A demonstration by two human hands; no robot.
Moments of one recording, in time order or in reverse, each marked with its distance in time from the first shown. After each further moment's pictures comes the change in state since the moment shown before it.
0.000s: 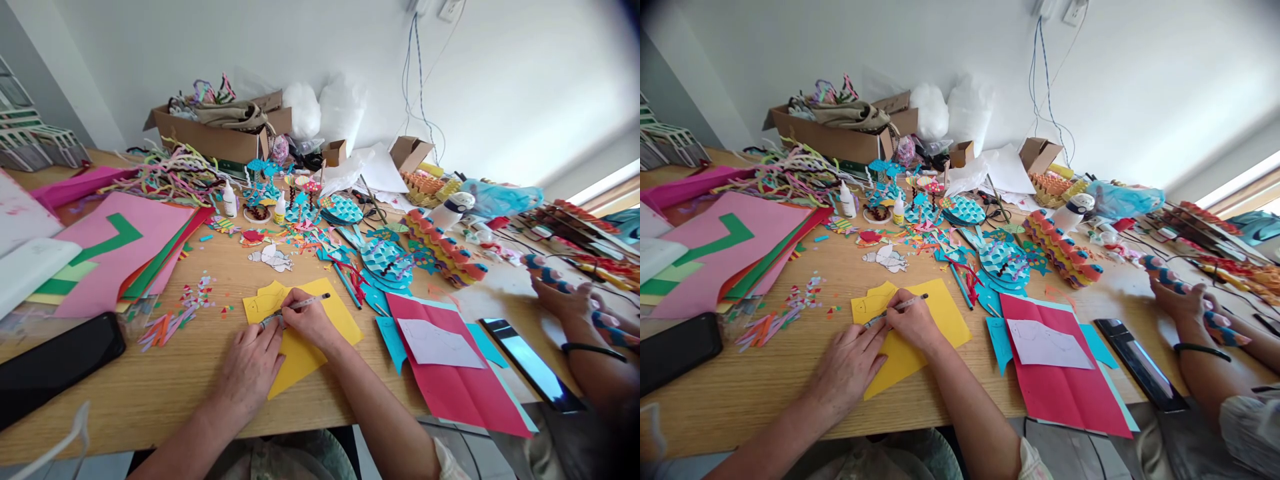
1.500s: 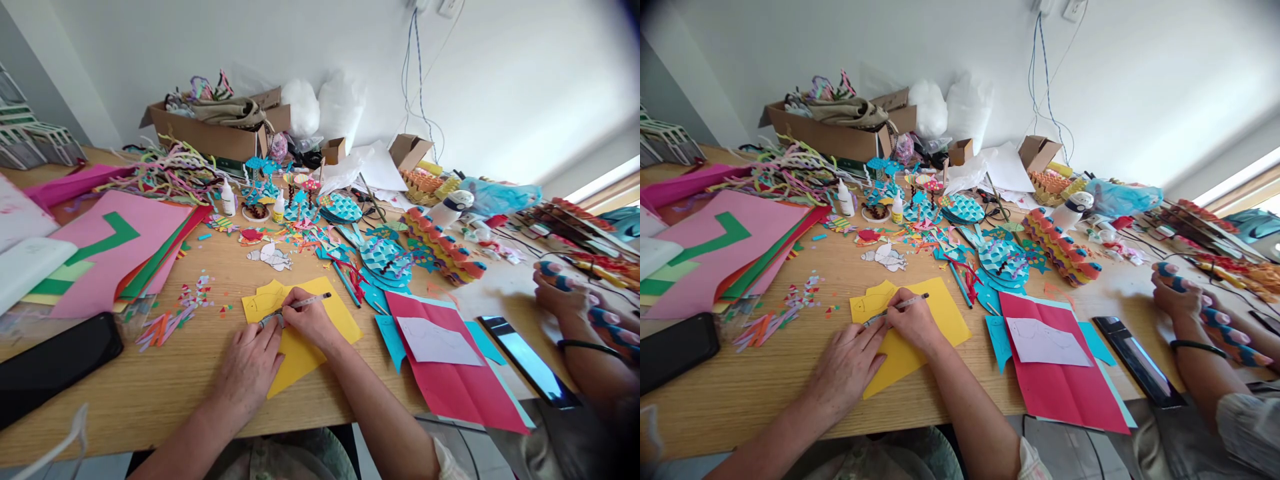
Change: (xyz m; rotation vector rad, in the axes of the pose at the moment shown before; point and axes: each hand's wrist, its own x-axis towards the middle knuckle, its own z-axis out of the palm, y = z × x) left_hand 0.000 0.000 0.000 -0.002 0.009 0.000; right_hand -0.001 -0.001 -0.001 -0.022 0.034 -0.012
